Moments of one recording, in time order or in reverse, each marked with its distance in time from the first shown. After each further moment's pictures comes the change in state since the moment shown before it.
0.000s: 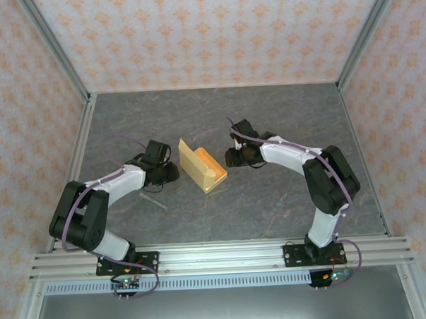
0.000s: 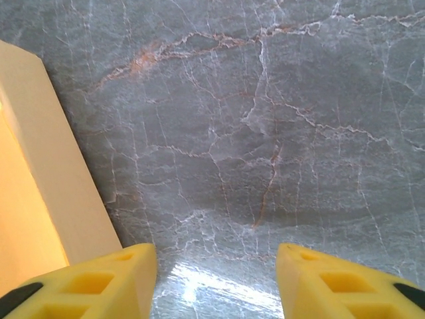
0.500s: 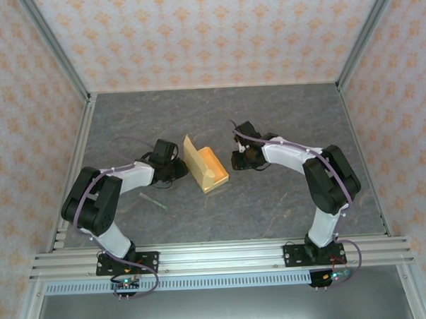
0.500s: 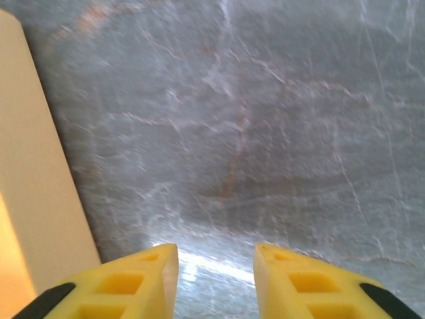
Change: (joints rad) left arm -0.045 0.152 0.047 0.178 0.061 -0.114; right arm -0.030 -0.004 -0.043 -0.032 -0.016 0.001
